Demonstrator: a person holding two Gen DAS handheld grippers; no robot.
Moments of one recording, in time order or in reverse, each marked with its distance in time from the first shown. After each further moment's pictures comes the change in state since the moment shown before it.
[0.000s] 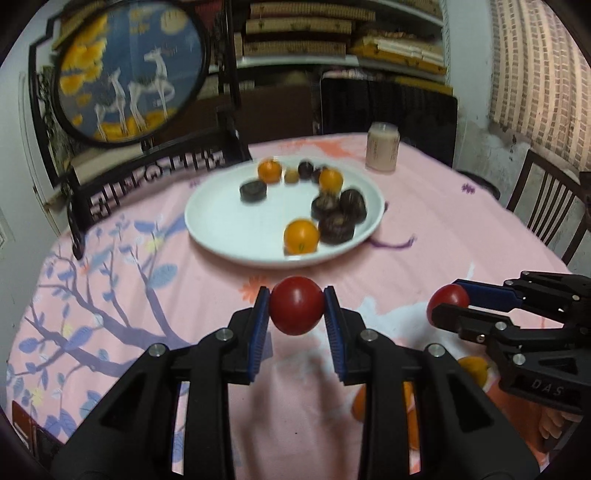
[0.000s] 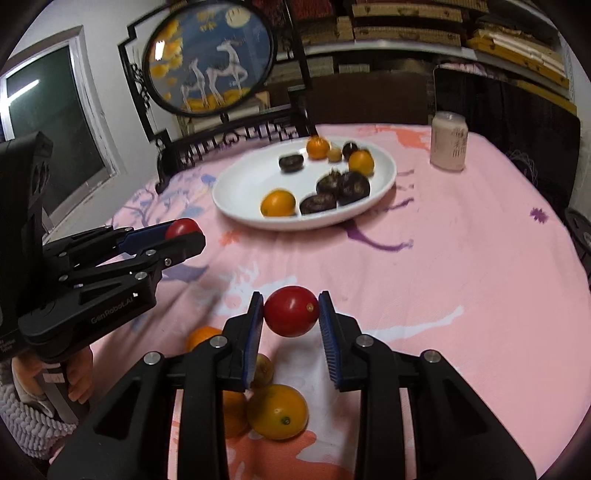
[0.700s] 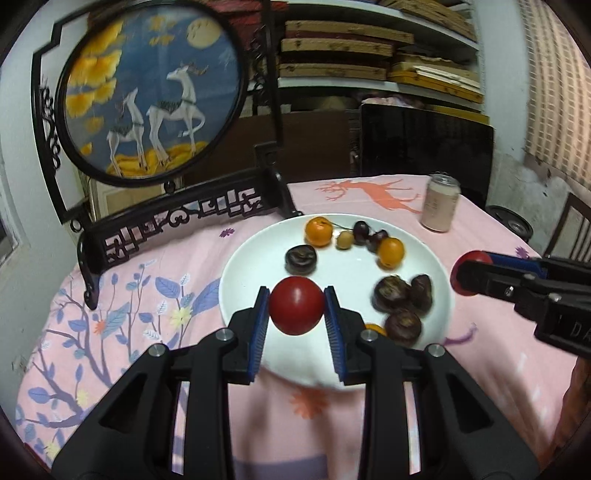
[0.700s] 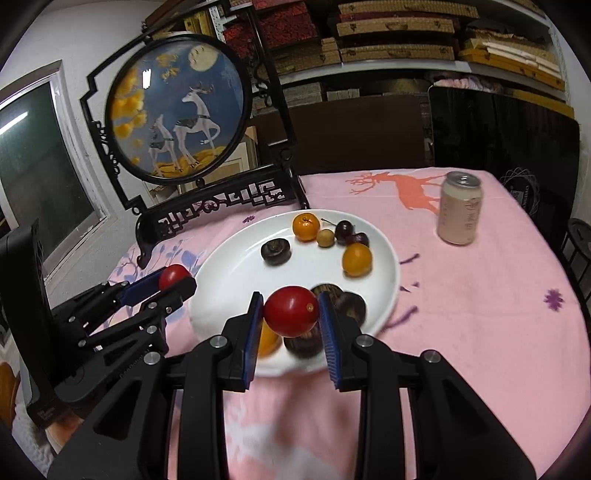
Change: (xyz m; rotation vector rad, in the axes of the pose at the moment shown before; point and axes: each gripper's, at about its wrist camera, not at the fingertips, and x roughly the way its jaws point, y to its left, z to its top) left arm 0.061 0.042 0.074 -0.073 -0.062 0.109; right arm 0.052 -0.024 0.113 0.072 -0.064 0.002
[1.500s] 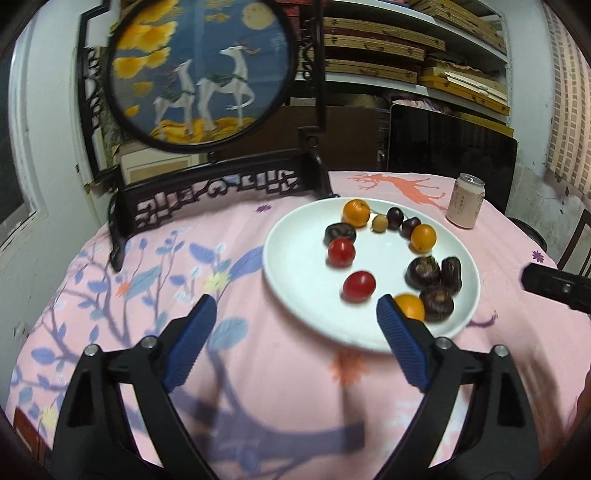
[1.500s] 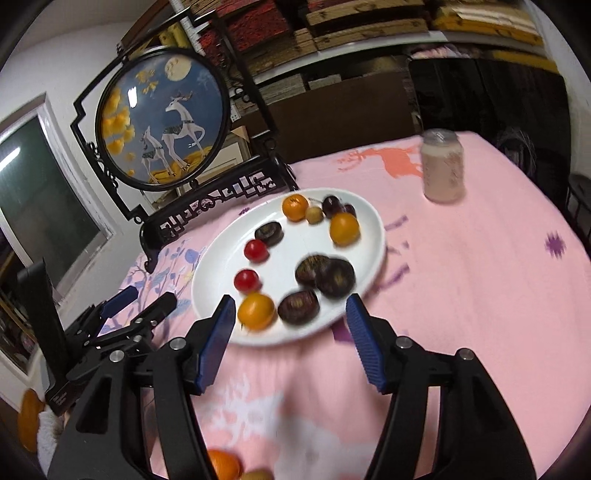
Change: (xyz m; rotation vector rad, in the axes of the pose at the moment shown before) left arm -0.023 0.034 -0.033 -0.093 0.014 0.065; right arm -0.029 -0.030 -0.035 0.160 0.015 0.052
